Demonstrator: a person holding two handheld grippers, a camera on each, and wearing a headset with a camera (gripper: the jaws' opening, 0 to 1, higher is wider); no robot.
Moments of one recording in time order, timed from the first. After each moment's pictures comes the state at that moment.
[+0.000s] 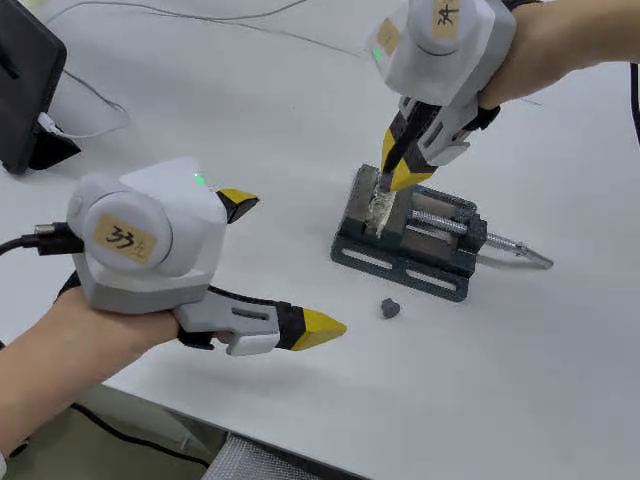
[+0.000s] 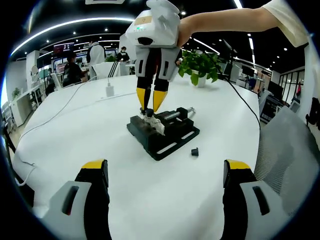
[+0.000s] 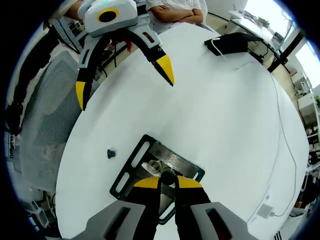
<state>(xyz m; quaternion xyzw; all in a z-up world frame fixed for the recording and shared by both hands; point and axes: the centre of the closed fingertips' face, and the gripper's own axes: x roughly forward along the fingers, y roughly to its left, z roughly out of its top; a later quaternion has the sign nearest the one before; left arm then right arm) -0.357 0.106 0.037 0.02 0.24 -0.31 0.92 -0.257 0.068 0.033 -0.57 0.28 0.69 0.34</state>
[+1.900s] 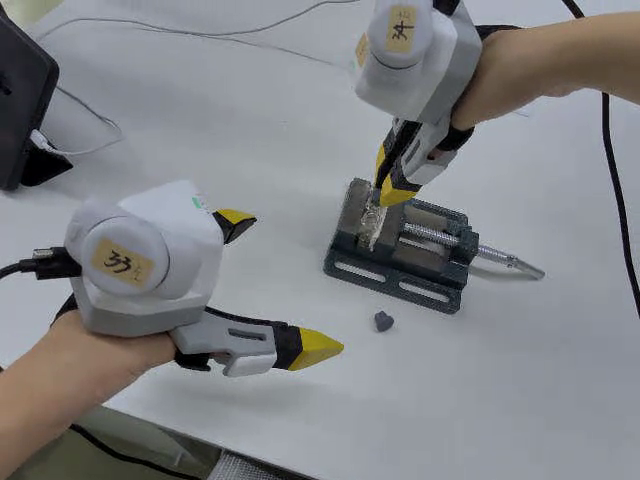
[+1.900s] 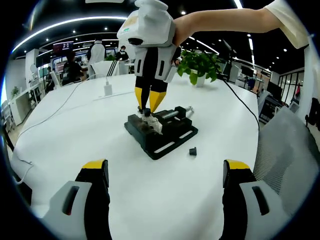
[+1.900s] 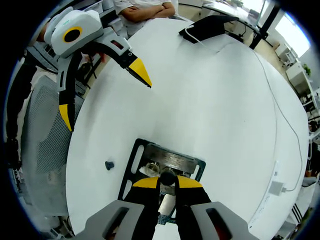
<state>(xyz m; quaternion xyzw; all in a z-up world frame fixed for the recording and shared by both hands) -0.358 0.103 0.032 0.02 0.24 -0.31 0.92 -0.252 0.069 0.029 -0.54 0.36 0.64 0.41</state>
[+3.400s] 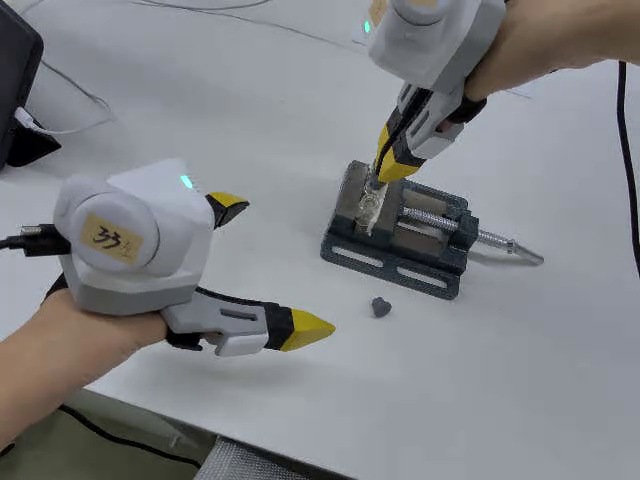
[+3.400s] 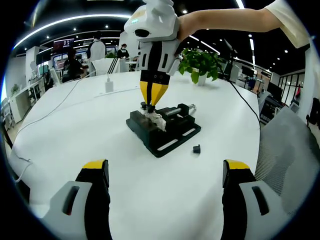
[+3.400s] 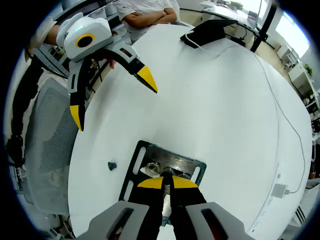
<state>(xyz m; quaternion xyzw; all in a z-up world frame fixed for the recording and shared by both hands) -0.353 0.107 0.024 0.01 0.25 -0.31 0.92 -0.251 0.068 0.031 -0.52 0.36 0.66 0.41</state>
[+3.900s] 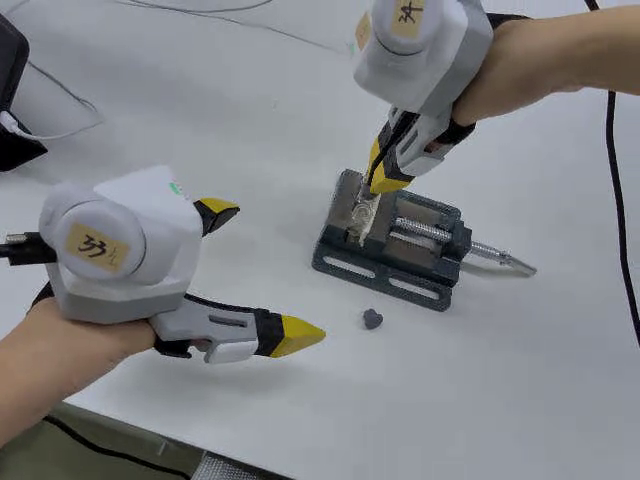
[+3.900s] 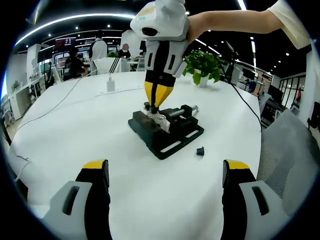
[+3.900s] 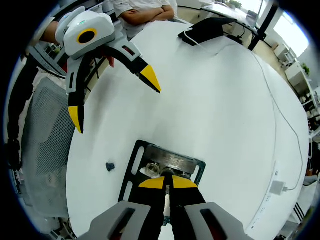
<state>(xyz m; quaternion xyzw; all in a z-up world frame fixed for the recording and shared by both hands) -0.343 0.109 0.022 0.00 0.25 -0.31 0.92 -0.255 0.067 0.031 -0.53 0.36 0.65 0.42</state>
